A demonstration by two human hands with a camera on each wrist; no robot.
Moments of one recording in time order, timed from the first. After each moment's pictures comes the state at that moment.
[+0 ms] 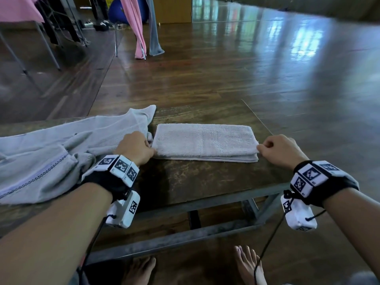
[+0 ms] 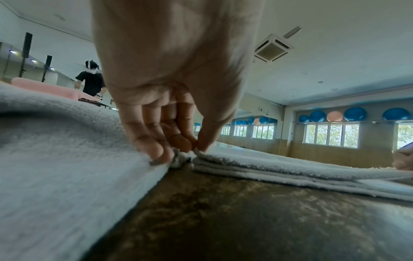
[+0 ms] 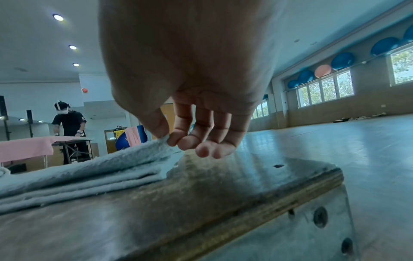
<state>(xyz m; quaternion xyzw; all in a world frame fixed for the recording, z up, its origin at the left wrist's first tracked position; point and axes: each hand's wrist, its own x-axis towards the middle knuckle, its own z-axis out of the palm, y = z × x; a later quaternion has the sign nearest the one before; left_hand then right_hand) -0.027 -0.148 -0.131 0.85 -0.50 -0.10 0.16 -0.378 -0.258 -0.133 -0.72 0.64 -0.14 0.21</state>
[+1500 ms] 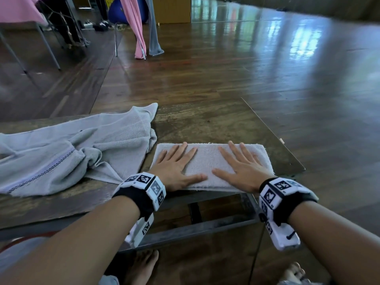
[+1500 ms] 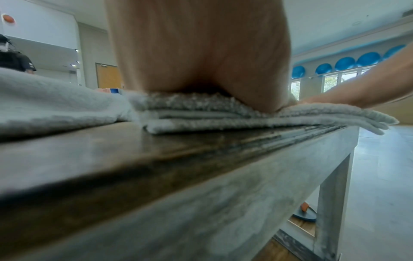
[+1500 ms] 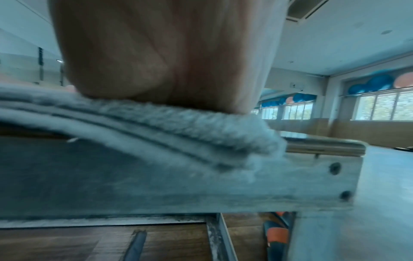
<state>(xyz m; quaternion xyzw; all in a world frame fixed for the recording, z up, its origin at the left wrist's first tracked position) -0.093 -0.126 -0.175 0.69 -0.70 -0.19 -0.02 -0.331 -0.201 -0.179 -0.86 0.49 0.07 0.16</state>
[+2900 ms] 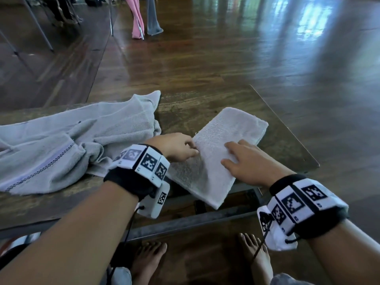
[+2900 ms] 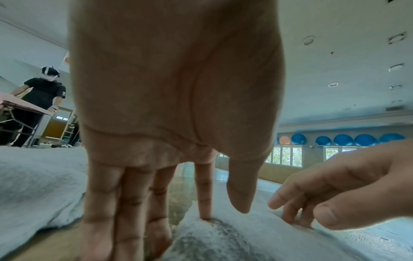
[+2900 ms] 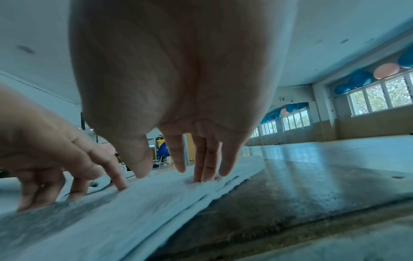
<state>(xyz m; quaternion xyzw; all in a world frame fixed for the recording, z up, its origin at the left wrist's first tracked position) -0.083 -0.152 -0.104 0.71 -0.65 -0.26 -0.06 -0.294 -0.174 -0.122 -0.83 0.51 0.03 0.23</state>
